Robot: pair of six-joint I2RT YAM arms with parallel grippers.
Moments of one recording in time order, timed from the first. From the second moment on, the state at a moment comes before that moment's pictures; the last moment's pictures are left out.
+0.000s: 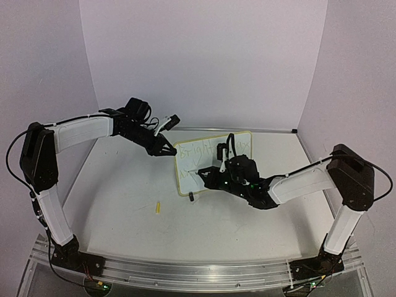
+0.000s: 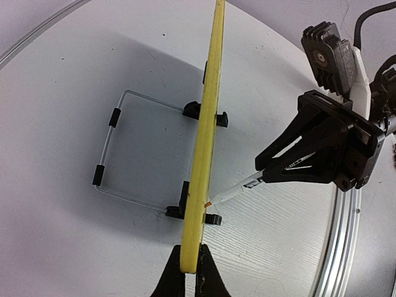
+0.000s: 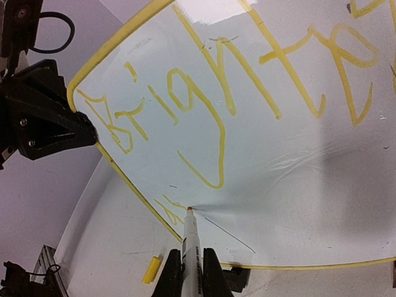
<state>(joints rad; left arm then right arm) -0.53 1.81 1.50 -0.57 0.67 0.27 0.92 1.79 0.88 0.60 0.12 0.70</state>
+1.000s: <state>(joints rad) -0.53 1.81 1.50 -0.57 0.67 0.27 0.91 1.77 0.82 0.64 0.14 0.72</state>
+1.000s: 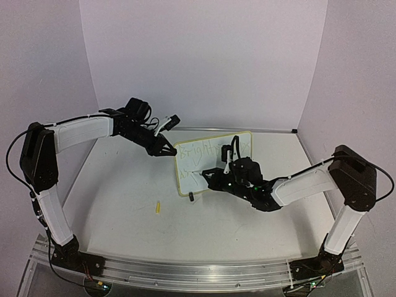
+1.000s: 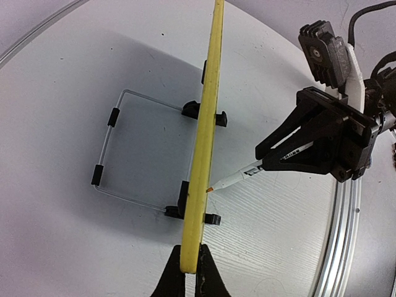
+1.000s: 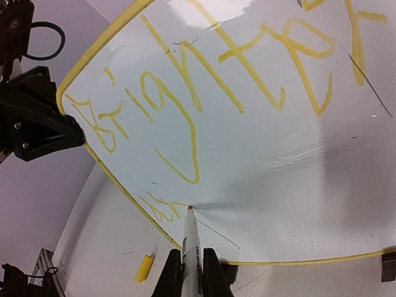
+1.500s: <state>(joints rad) -0.53 1.81 1.50 -0.57 0.67 0.27 0.92 1.75 0.82 0.61 0.20 0.73</state>
